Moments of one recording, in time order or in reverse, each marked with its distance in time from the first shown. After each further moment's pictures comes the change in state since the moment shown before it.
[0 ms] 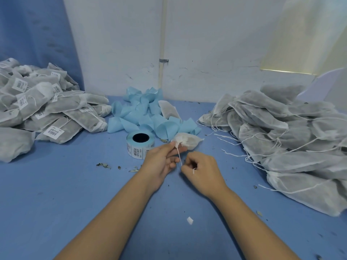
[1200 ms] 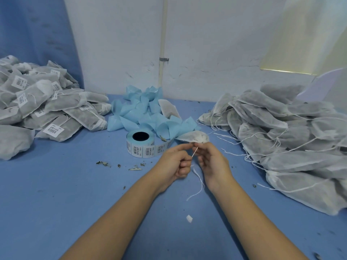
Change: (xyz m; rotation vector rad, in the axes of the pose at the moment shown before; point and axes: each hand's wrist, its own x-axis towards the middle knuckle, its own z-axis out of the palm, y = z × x) left_hand -0.009 -0.008 0.019 0.201 -0.208 -0.036; right_hand 0.011 -0.015 -0.015 1.175 0.272 0.678
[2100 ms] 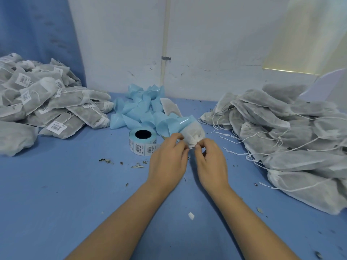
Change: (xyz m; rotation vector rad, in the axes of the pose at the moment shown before) left_hand -0.015 -0.007 -0.006 1.338 0.484 0.829; right_hand 0.000 0.018 -0.008 -1.102 0.048 -0.691
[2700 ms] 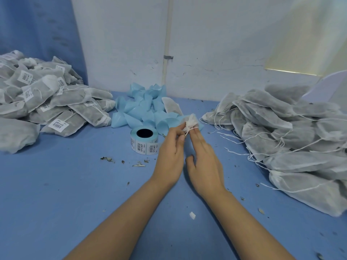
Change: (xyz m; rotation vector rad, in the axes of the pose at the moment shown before) left_hand 0.009 0.003 0.006 -0.872 0.022 -0.294; right_hand -0.010 -0.008 0.004 -0.149 -0.130 -0.230
